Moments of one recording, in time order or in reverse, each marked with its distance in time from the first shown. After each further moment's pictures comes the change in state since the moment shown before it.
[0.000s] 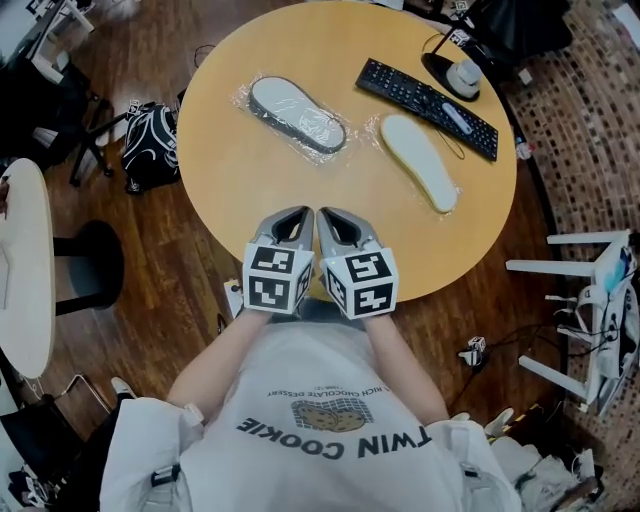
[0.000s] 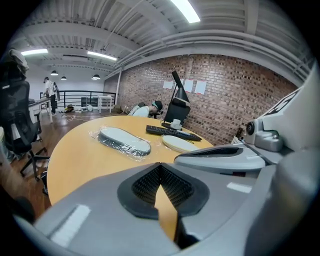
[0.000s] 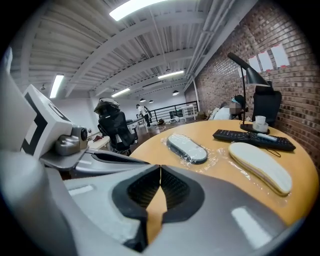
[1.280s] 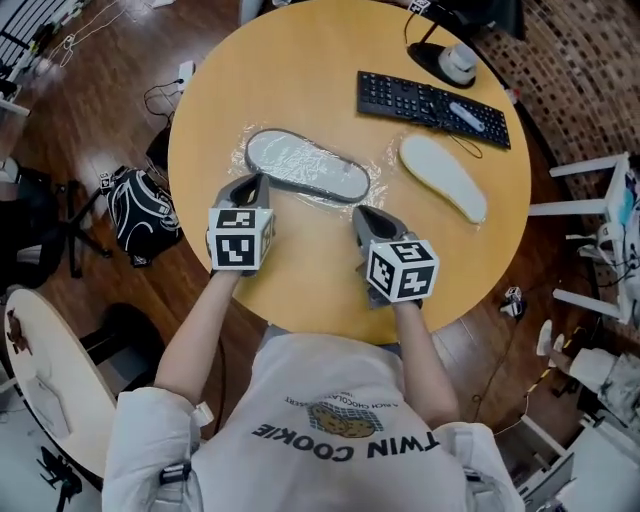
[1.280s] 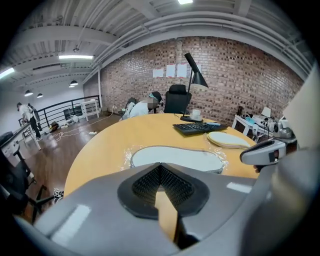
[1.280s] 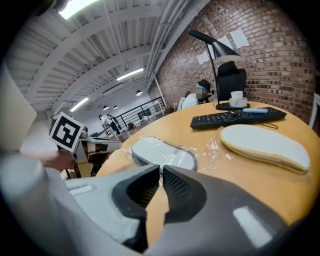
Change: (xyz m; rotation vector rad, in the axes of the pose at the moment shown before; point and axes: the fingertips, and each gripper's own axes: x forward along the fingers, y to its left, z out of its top) left arm 0.139 0.239 0.107 0.264 0.115 -0.064; right arm 0.133 -0.086 0.034 0.369 0.016 -0.284
